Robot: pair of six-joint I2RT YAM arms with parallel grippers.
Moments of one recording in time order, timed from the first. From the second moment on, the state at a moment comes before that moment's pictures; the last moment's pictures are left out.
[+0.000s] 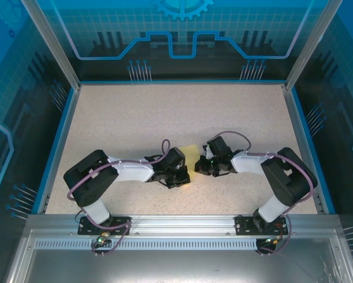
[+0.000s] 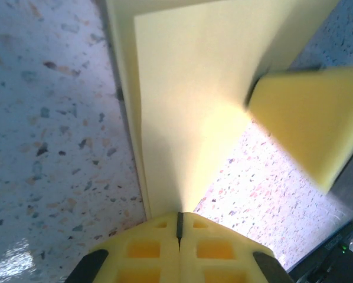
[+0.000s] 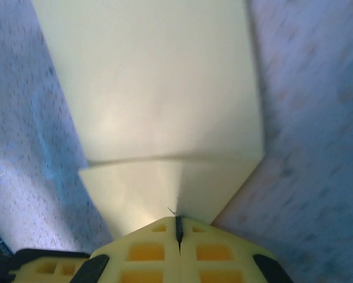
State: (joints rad) left arm -0.85 1.70 0.77 -0.09 0.31 -1.16; right arm 0.54 1.62 0.66 -0.09 -0.42 0.76
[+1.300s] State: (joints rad) left arm -0.81 1.72 0.99 -0.31 0.21 -0.98; right arm 0.36 1.47 0.61 -0.12 -0.59 0.71
